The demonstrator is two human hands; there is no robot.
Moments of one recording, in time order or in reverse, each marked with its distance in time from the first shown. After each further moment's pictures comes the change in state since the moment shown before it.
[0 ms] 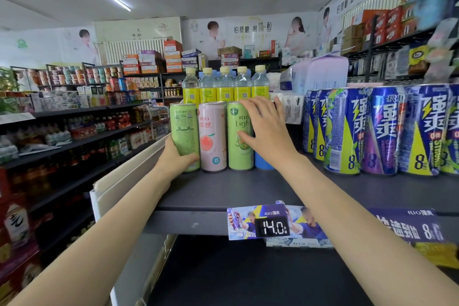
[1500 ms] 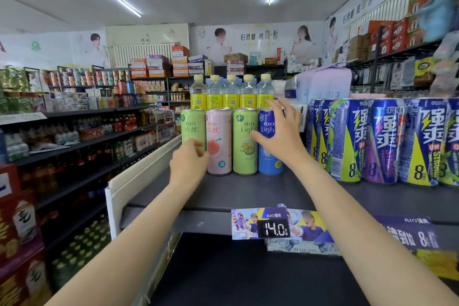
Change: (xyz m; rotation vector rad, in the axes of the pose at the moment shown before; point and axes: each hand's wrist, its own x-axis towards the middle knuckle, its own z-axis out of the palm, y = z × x) left_hand -0.043 0.038 0.016 0.349 0.213 0.126; right_hand 0.001 0.019 -0.005 0.319 -0.002 0.274
